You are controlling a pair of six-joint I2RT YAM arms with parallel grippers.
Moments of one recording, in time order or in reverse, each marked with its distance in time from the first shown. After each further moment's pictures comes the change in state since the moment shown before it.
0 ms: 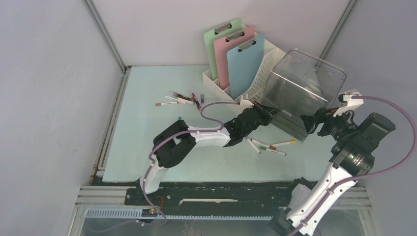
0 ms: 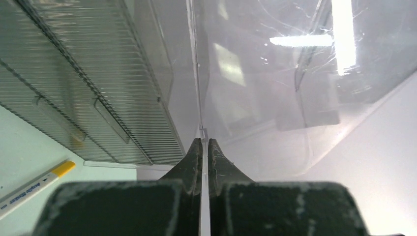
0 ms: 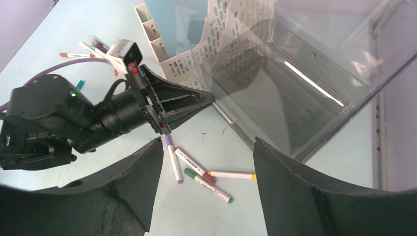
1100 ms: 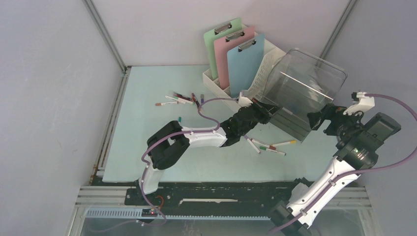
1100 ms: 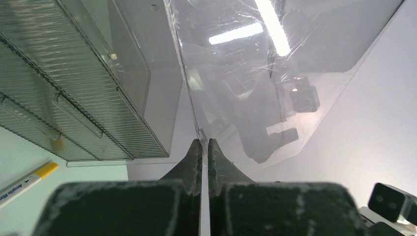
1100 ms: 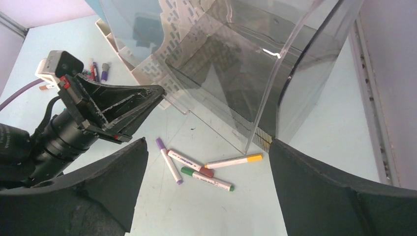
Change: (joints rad) left arm -0.004 -0.092 -0.061 0.055 0.020 0.073; right arm -0.122 0.058 0.013 -0.042 0.083 0.089
